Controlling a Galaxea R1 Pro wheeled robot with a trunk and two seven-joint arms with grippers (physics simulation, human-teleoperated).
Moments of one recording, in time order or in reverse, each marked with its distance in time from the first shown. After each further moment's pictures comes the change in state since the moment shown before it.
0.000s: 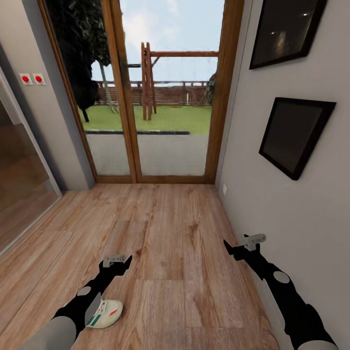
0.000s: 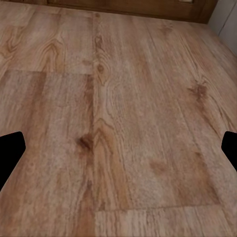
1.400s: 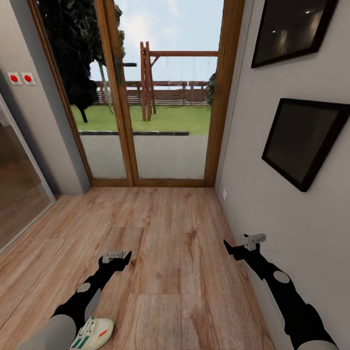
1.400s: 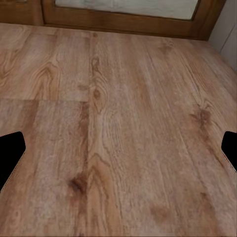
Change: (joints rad) left arm 0.002 -0.001 -0.001 -0.052 0.001 0.003 0.000; right arm 0.000 0.000 0.000 -0.001 -0.001 0.000 0.000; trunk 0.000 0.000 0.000
